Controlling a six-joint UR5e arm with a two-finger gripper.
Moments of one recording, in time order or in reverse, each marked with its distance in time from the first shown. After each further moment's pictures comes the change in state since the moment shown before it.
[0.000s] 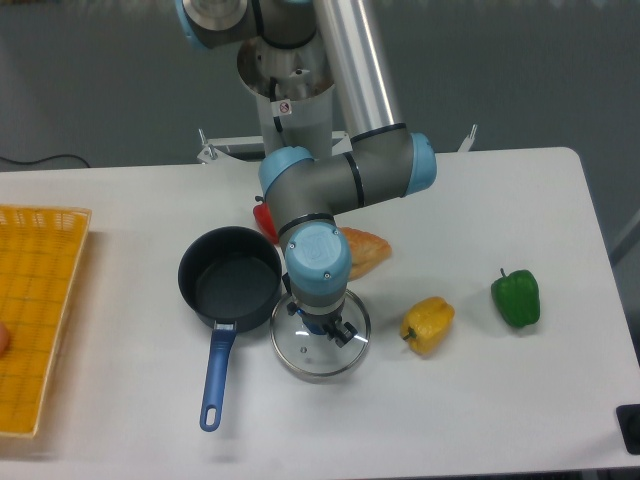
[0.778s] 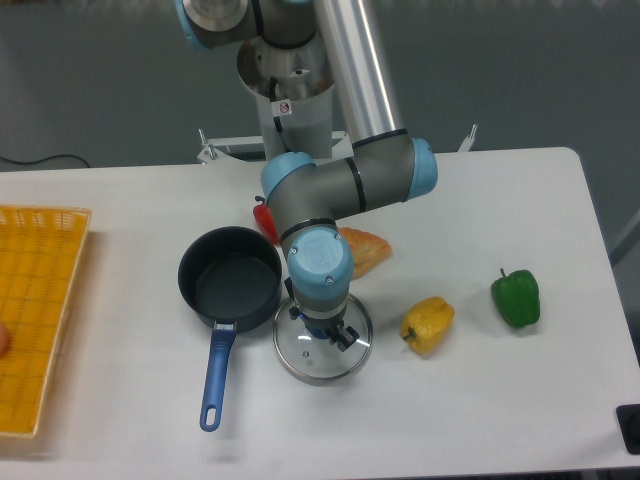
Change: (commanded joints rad) arm 0.003 -0.017 0.002 0.015 0.002 0.003
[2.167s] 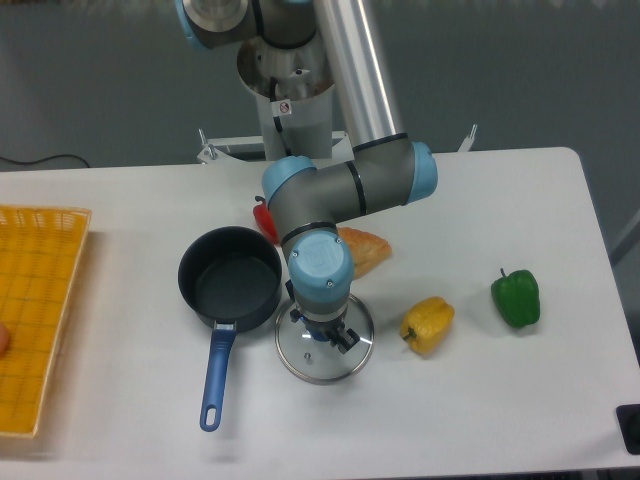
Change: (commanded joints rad) arm 0.000 -0.008 0.000 0.014 0.002 0.003
